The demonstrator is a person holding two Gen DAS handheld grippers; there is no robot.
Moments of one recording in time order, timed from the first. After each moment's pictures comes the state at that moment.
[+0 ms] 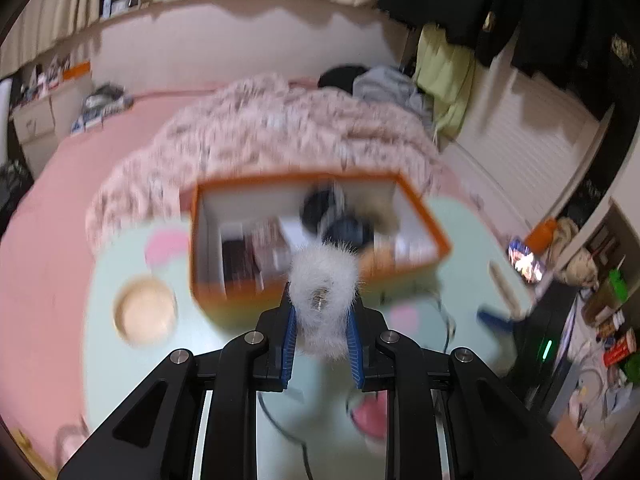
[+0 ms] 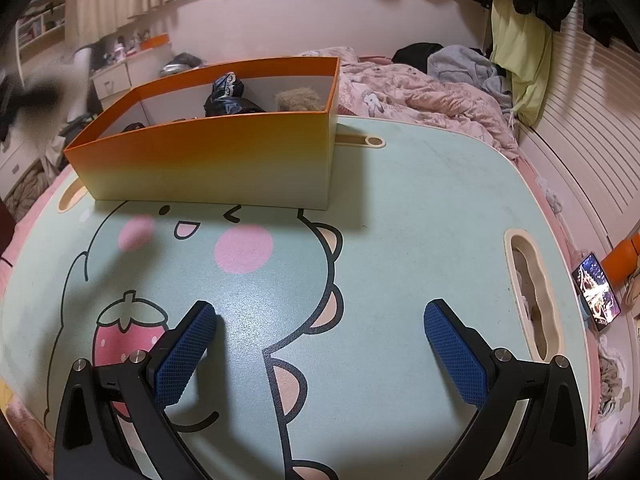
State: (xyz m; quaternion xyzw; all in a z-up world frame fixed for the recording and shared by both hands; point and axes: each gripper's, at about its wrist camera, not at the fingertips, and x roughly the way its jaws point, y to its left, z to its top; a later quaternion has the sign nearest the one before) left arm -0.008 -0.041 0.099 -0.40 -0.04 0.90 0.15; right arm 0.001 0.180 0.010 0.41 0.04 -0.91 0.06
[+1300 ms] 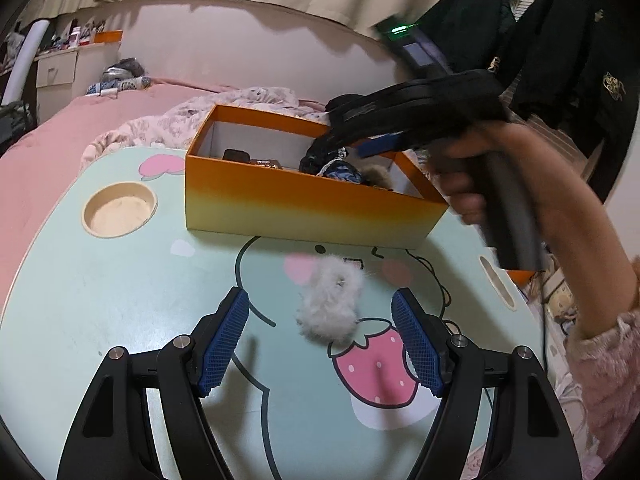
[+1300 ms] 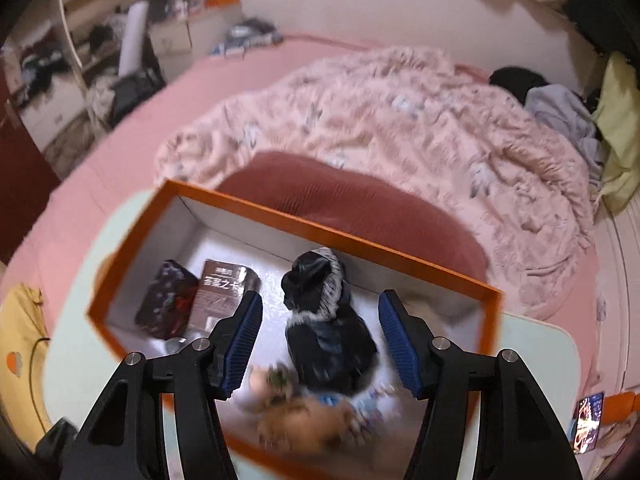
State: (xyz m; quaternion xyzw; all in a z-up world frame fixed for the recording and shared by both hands) left arm 0.052 -0.042 0.031 -0.33 -0.15 0.92 0.14; right arm -0.175 0.070 0.076 0.48 0.12 -0.85 0.19
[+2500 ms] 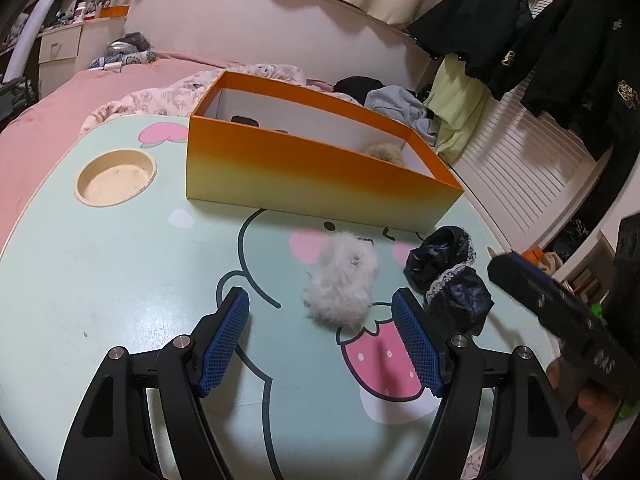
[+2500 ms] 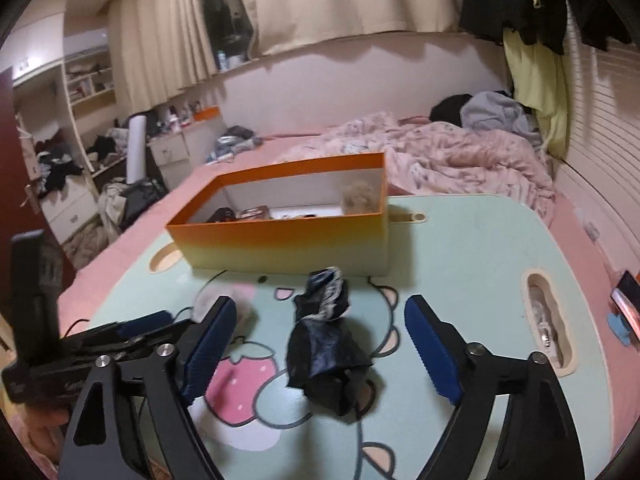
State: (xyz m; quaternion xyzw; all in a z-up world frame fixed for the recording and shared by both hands) left arm 0.043 -0.050 0.015 -0.36 -0.17 0.91 0.13; right arm 0.043 0.182 0.061 0.31 -0.05 -0.93 0.18
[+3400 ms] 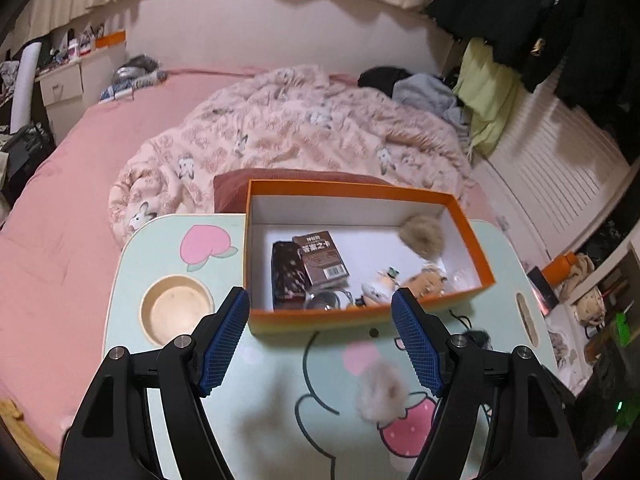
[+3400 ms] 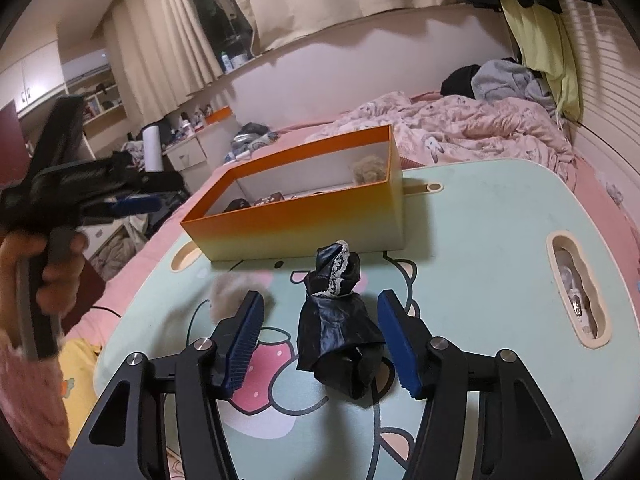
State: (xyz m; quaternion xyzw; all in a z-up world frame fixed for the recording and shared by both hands) left arm -0.046 -0.084 0.111 -0.42 -0.10 0.90 0.08; right arm 0.039 0.199 0.047 0.32 -0.10 -0.92 0.21
